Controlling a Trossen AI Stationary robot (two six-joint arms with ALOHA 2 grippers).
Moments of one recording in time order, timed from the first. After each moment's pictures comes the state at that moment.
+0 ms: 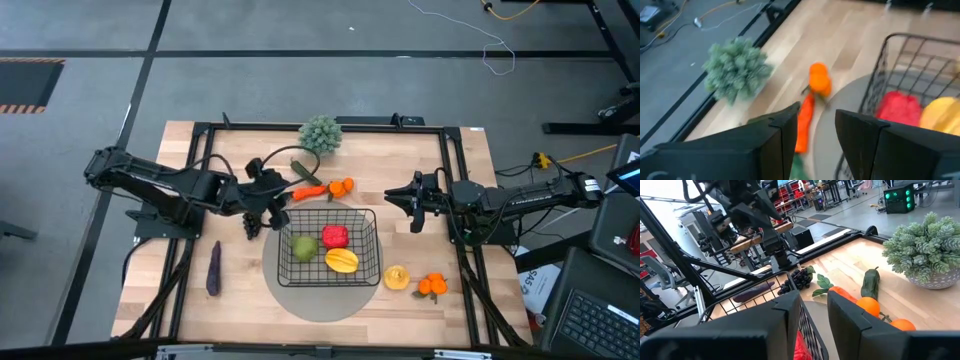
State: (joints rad) left arm -0.20 1.25 1.13 -0.56 -0.69 -0.34; right arm 0.10 0.61 0.23 0.33 0.26 0.41
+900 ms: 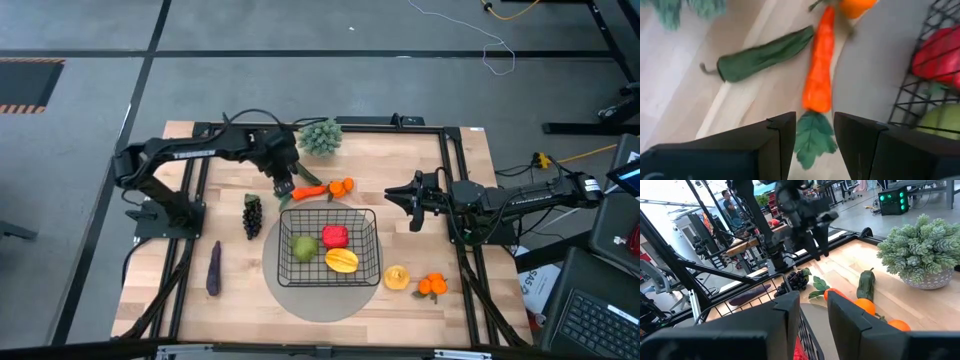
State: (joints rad) left arm 0.40 1.51 1.13 -0.66 0.10 -0.12; right arm 0.10 0.61 0.23 0.33 0.29 0.42
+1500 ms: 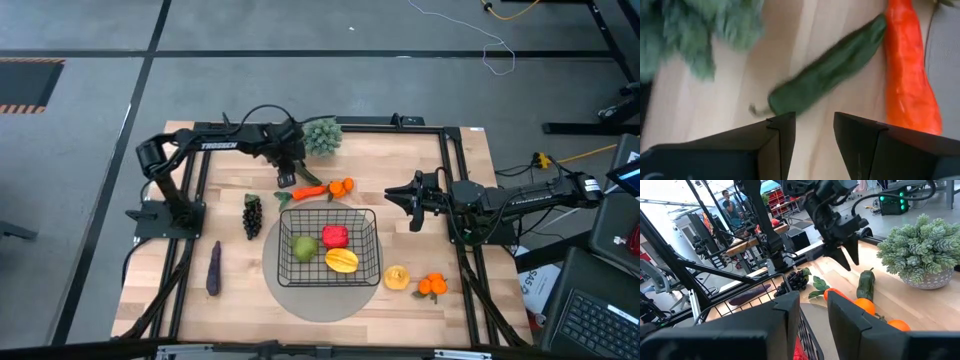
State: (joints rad) left arm 0.51 1.72 1.13 -0.48 0.01 0.30; right arm 0.10 0.62 0.23 0.33 0.29 0.42
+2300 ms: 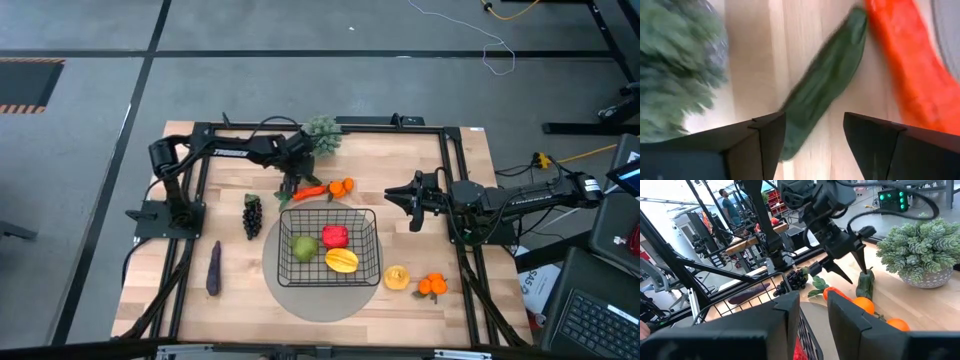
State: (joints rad) left arm 0.43 1.80 1.13 -0.38 -0.10 0.55; right arm 0.10 0.62 0.23 0.32 0.29 0.42
